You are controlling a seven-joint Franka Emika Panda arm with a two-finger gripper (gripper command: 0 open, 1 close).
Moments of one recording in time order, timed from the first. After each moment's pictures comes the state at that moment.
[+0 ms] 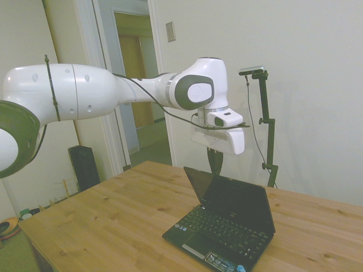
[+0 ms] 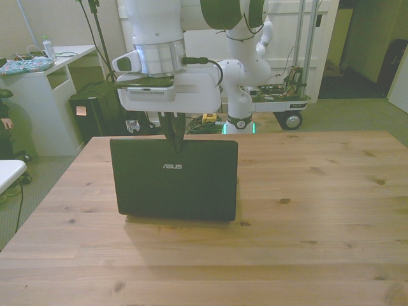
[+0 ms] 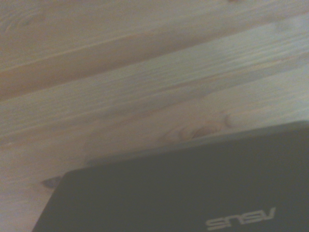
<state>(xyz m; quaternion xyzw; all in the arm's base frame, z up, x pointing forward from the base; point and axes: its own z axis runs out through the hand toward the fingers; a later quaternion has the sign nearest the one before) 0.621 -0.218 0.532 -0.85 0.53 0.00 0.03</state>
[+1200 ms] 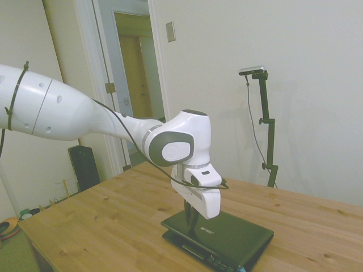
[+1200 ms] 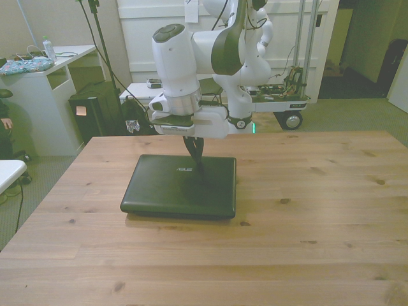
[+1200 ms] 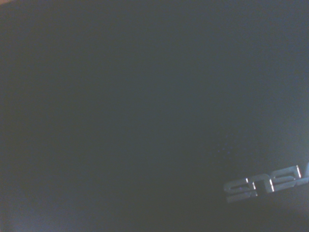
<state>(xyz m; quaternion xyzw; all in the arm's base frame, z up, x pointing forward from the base) 0.525 -0.210 0.403 -0.83 0.56 0.05 0.03</state>
